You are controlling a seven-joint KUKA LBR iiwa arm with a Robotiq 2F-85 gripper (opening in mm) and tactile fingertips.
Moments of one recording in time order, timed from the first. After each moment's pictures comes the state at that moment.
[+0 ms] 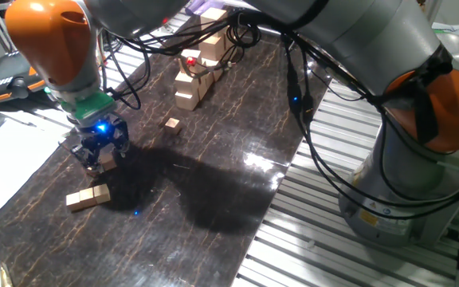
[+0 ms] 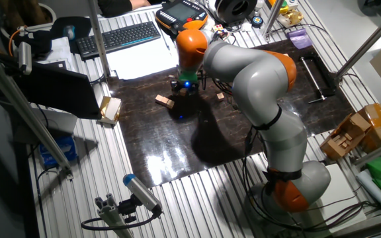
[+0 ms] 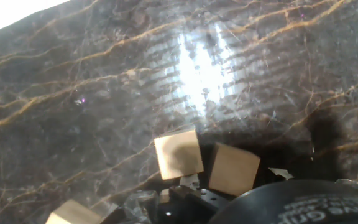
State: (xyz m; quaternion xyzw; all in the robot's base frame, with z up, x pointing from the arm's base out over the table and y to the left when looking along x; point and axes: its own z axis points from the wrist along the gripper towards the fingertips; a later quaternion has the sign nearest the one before) arm 0.648 0.186 0.035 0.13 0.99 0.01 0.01
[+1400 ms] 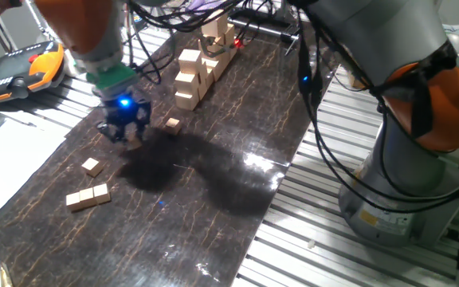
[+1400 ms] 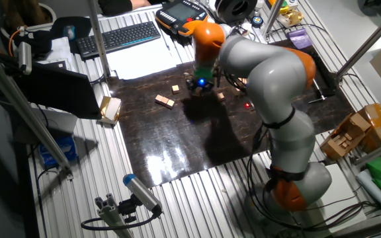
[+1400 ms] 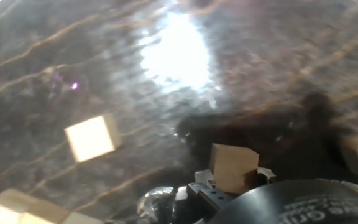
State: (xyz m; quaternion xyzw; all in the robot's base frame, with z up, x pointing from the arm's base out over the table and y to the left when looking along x) arm 0.602 0.117 0.073 0.21 0.98 0.00 -0.02
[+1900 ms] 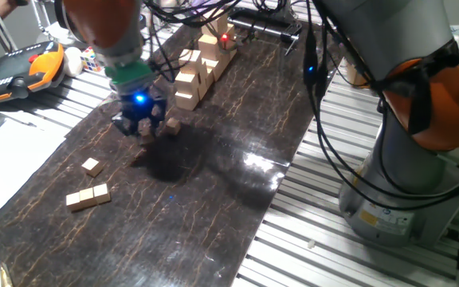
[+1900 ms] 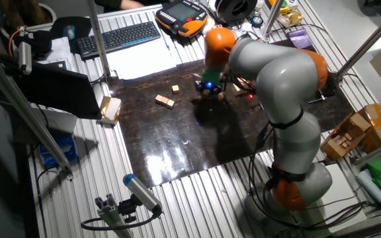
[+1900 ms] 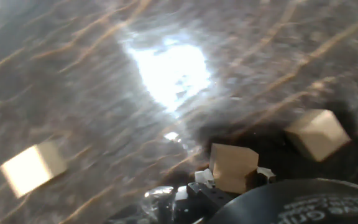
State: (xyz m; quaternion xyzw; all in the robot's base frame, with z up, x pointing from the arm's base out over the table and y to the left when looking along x) arm 0.584 0.082 0.060 0.30 0.95 0.01 0.00
